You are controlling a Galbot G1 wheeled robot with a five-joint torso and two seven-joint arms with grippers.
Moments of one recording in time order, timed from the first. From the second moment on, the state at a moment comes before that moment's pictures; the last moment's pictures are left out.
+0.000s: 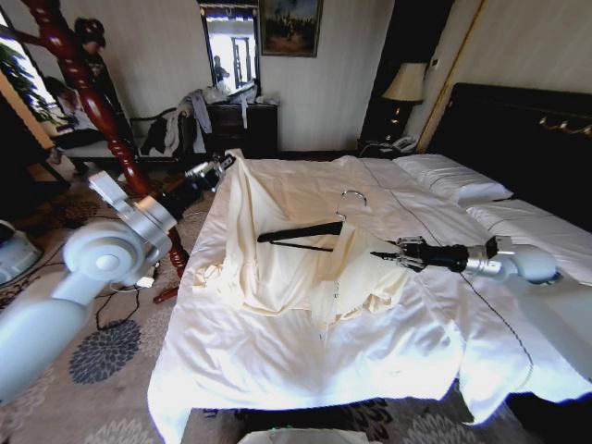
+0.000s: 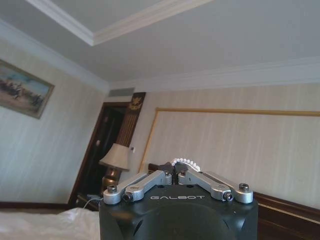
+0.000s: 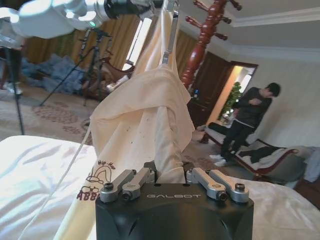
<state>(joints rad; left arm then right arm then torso) 0.50 -0.50 -0.24 -2.20 -1.64 0.16 -0.08 -0.89 0.43 0.41 1.61 0.85 0.26 -1.10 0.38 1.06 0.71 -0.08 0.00</state>
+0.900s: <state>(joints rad) 0.56 -0.46 -0.10 -2.31 -1.54 0.20 -0.04 -0.88 0.47 0.34 1.67 0.94 0.26 -1.08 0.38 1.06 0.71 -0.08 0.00</state>
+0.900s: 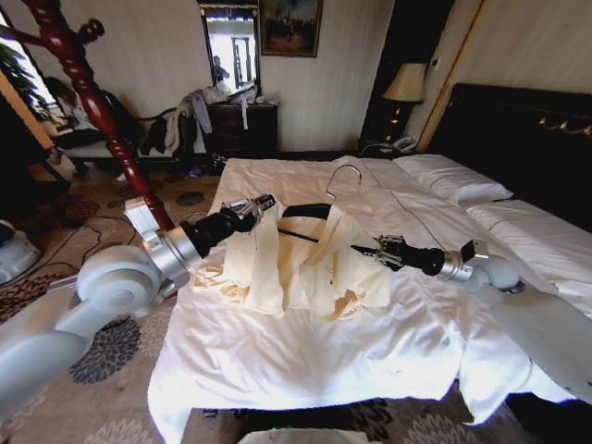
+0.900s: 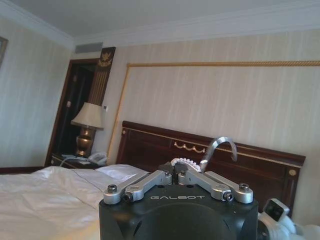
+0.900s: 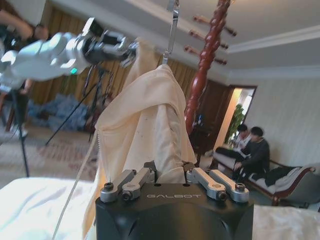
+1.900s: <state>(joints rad) 0.58 -0.42 -0.04 -2.43 -1.50 0.21 0.03 -0.88 0.47 0.32 1.67 0.94 0.28 -1.11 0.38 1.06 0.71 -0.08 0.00</state>
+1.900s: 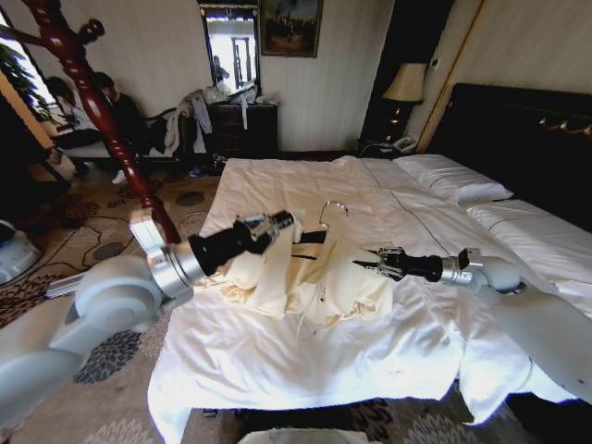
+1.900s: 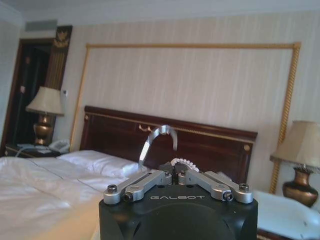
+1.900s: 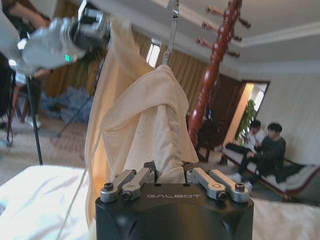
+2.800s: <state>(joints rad) 0.59 -0.37 0.02 -2.46 -1.32 0.25 0.00 -0.89 0.46 0.33 1.75 1.15 0.27 -1.04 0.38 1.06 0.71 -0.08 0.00</state>
